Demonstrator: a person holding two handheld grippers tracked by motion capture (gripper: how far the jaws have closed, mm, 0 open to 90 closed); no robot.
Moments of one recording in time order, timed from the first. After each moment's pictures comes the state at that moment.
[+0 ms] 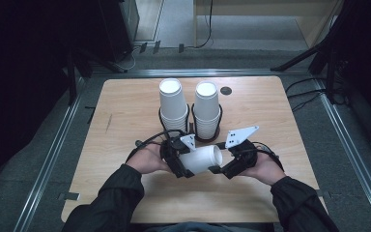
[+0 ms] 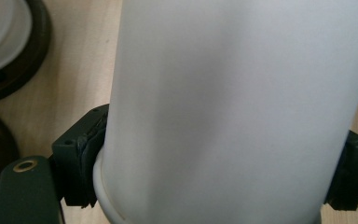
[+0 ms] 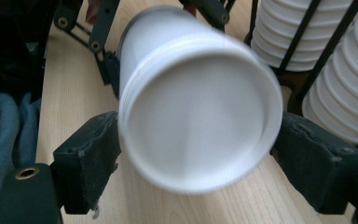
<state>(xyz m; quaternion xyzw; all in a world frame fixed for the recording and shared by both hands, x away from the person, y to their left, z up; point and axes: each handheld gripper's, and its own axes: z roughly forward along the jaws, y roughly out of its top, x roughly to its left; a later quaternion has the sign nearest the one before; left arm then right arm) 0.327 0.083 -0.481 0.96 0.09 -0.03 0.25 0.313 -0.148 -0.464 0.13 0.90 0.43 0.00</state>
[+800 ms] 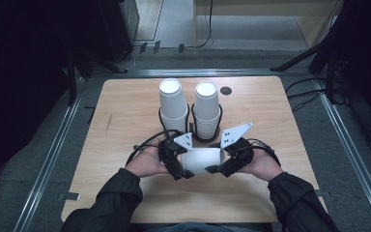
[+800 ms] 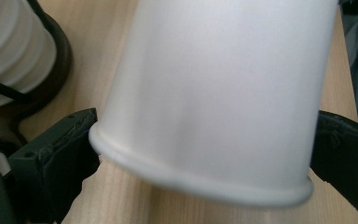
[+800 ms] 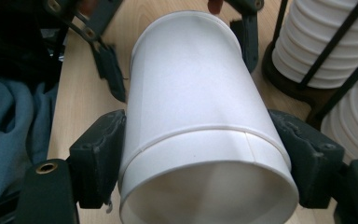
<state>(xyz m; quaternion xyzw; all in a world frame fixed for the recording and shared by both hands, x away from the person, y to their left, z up) 0.322 0.096 -0.474 0.94 0.09 0.00 0.32 0.318 -0.137 -0.459 0.09 0.90 0.42 -0.01</state>
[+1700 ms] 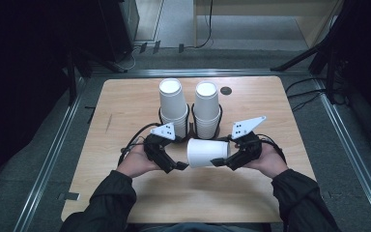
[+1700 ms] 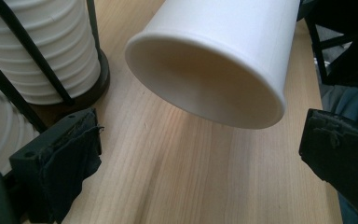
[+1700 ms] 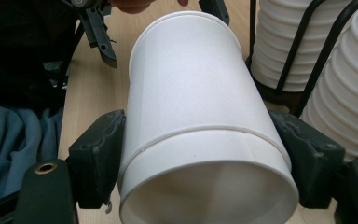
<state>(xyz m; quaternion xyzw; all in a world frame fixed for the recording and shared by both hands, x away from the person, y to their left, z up) 0.320 0.135 -0.460 0.89 0.16 -0.01 0.42 0.328 -0.159 -0.449 0.13 0.88 0.46 -0.03</state>
